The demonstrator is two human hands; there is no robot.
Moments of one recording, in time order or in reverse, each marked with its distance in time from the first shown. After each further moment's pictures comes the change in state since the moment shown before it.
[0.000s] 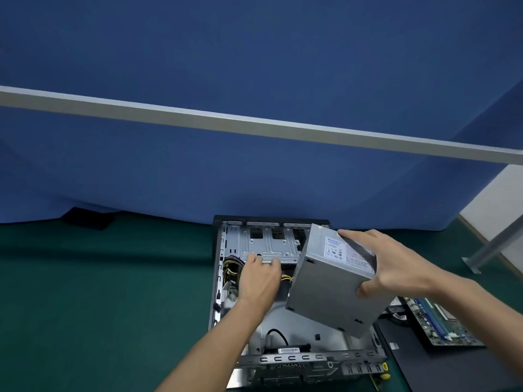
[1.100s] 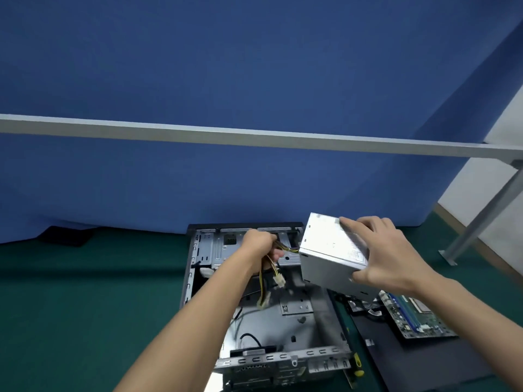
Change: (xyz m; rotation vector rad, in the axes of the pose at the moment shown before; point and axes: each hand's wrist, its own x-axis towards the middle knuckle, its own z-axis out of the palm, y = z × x) left_hand 0.058 0.046 -0.092 -1.619 -0.265 -0.712; right_hand -0.031 0.061 -0.010 -0.256 0.355 -0.035
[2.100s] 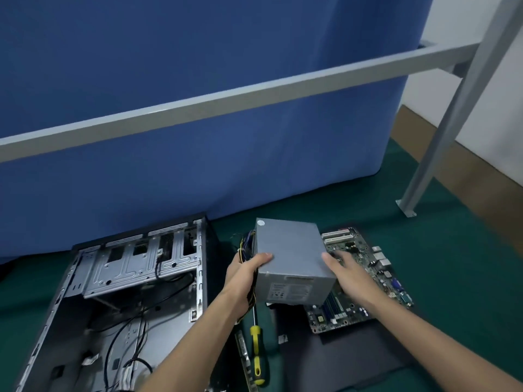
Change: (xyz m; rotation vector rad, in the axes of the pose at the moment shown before) left_hand 0.072 -0.069 0.283 -0.175 -0.012 -0.045; right_hand -0.043 0.283 0.156 1.040 -0.355 0.734
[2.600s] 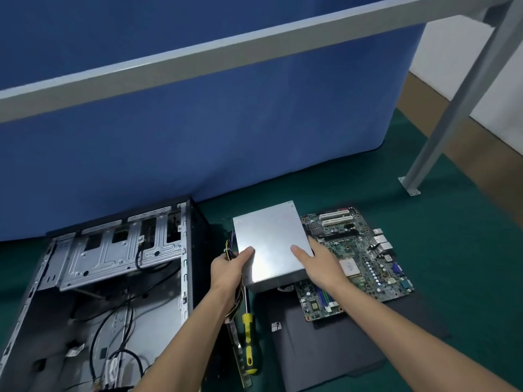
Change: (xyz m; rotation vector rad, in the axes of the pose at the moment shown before) left_hand 0.047 -0.033 -0.012 0.152 0.292 -0.035; right_hand 0.041 -0.003 0.045 0.050 -0.039 -0.040
